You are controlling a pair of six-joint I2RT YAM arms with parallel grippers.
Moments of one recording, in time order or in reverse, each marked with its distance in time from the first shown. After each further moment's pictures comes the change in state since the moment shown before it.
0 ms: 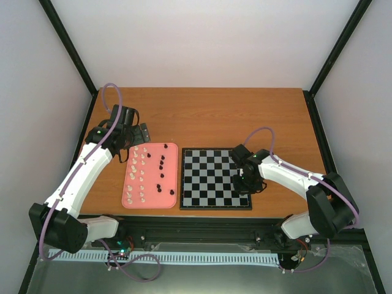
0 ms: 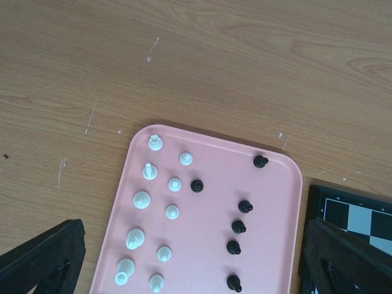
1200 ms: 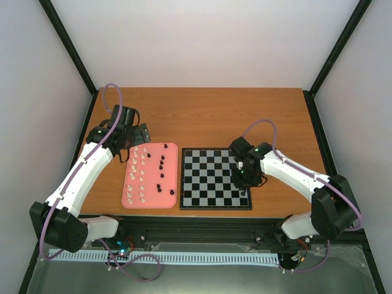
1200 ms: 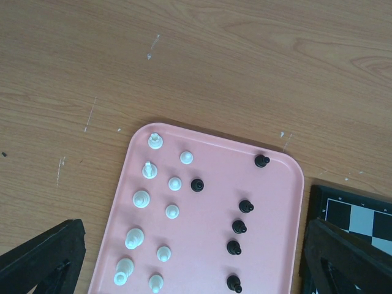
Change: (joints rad) left arm 0.000 0.005 -0.005 0.005 0.000 -0.006; right arm 0.000 -0.014 0.092 -0.066 -0.002 -0.040
